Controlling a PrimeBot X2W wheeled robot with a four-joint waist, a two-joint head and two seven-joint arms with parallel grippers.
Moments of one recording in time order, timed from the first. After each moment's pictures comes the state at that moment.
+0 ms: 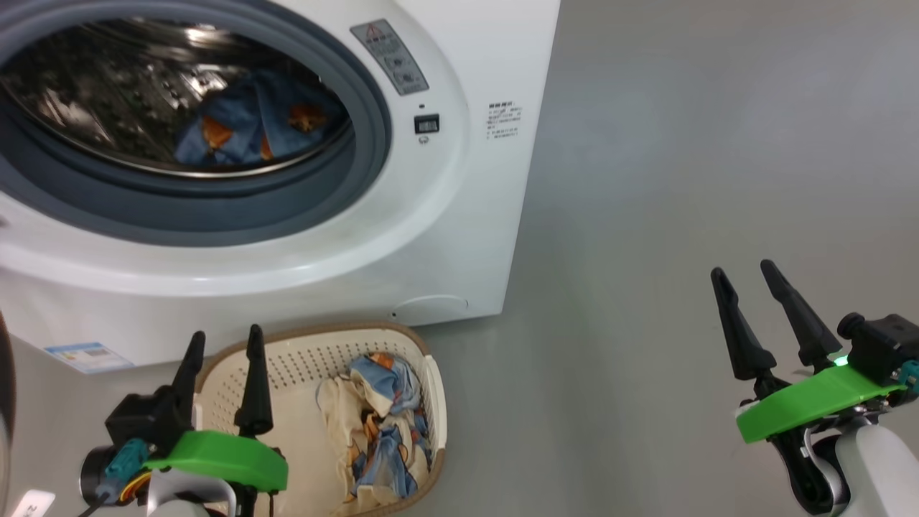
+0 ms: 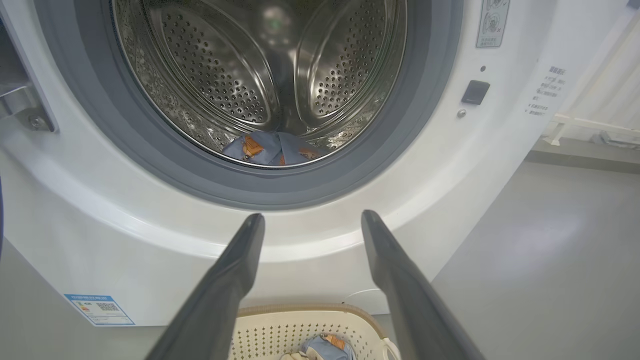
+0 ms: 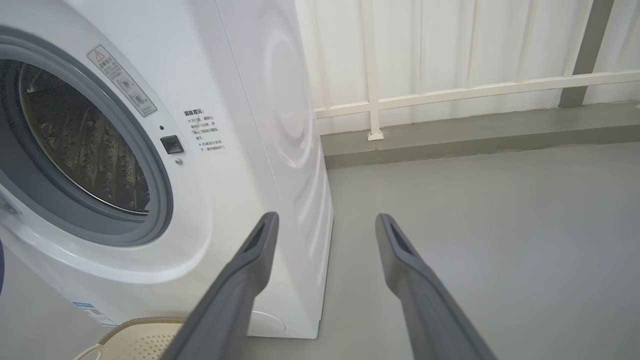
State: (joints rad) left arm -0.18 0.04 -0.07 0.28 -0.28 -0.08 -0.26; right arm -0.24 -0.28 0.17 0.30 0.50 0.13 -0.25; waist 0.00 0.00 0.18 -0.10
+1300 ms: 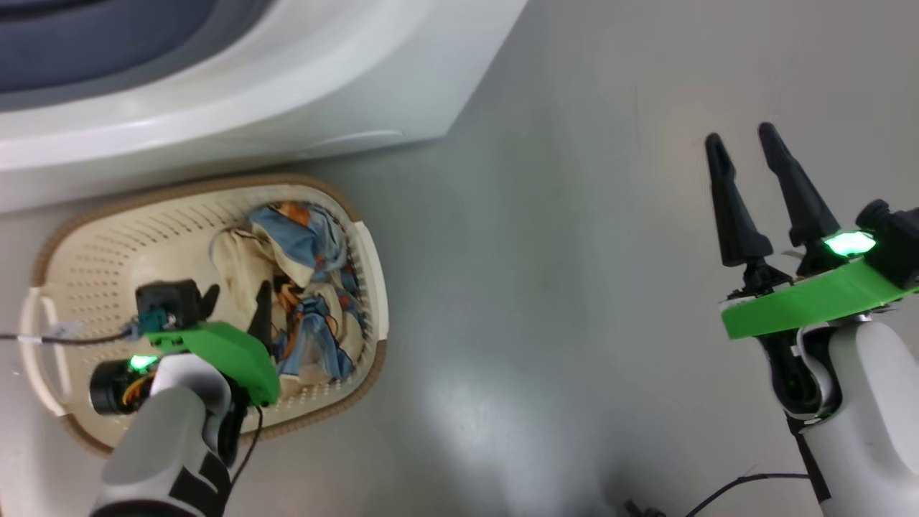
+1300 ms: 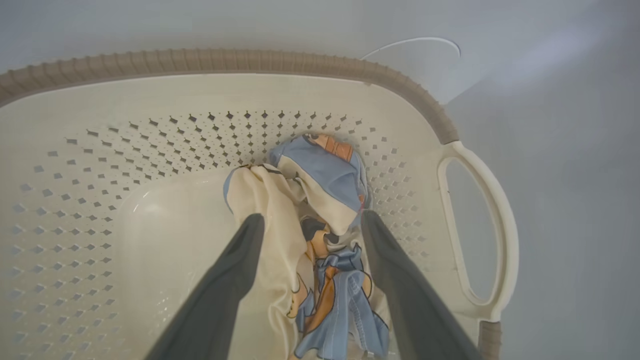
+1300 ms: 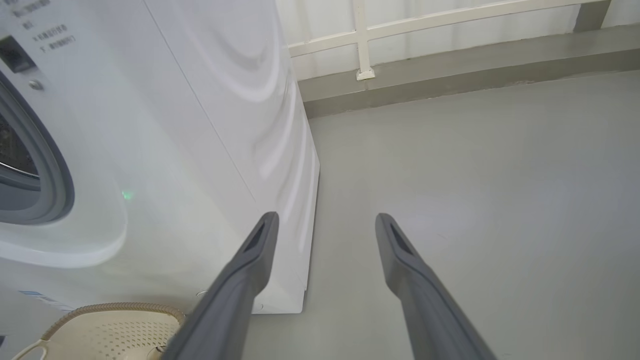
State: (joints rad) left arm -0.68 0.07 -0.22 1.02 -0.35 -0.13 -0.21; right arm -0.46 -0.25 0.19 0.22 0.56 0.13 -0.25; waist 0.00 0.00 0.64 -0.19
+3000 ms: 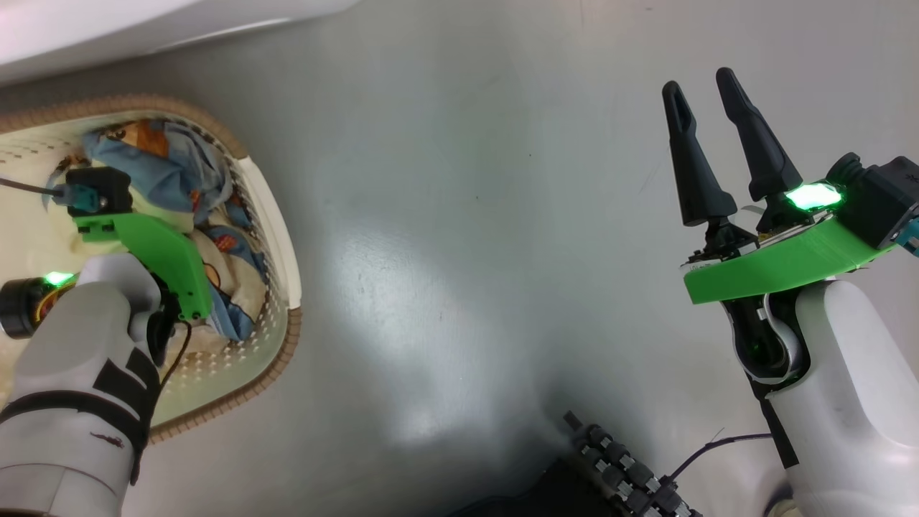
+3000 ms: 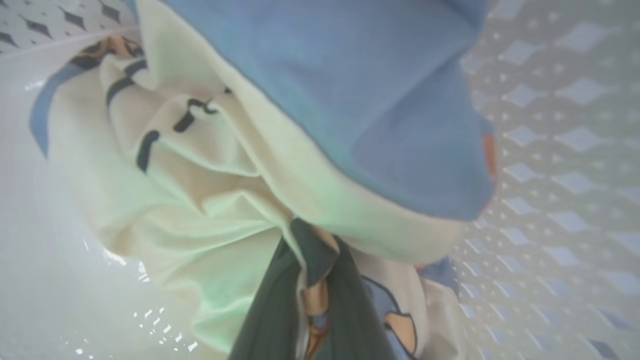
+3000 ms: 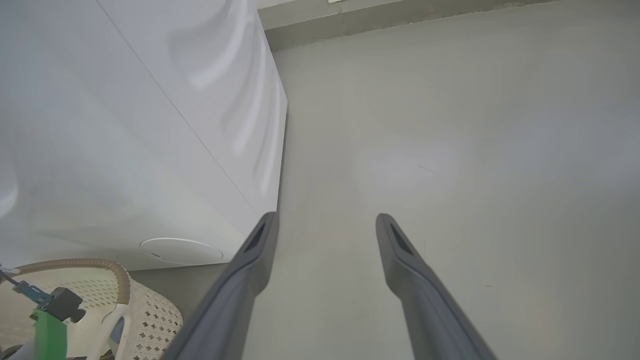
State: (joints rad) left arm -1.03 0.17 -0.50 1.28 -0.57 -0.10 0.05; right arm -0.57 -0.19 0.24 0.22 0.57 0.13 -0.25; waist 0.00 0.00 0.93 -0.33
